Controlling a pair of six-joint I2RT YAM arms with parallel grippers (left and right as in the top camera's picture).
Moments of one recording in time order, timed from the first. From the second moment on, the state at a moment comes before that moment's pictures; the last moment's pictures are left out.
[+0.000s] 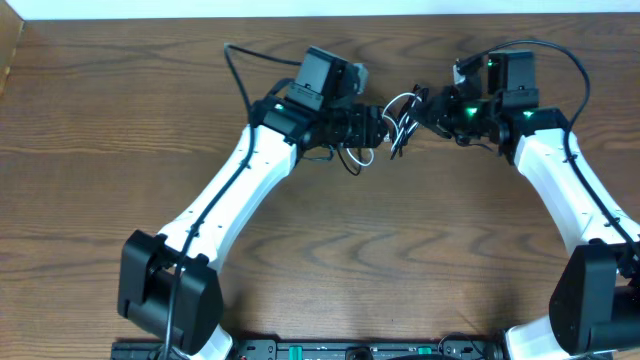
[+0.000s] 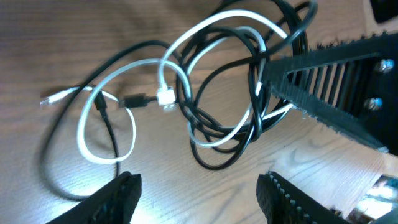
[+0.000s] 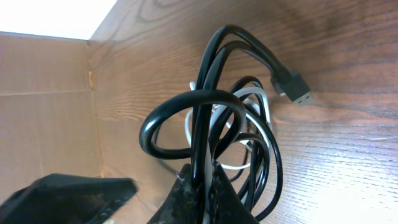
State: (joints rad) left arm -0.50 1.76 1.49 -0.65 0.42 -0.44; right arm 0.10 1.69 1.24 -0.44 -0.68 0.65
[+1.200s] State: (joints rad) left arm -0.48 1.92 1.49 -0.44 0.79 -0.29; right arm 0.09 1.69 1.24 -0.48 -0.81 0.57
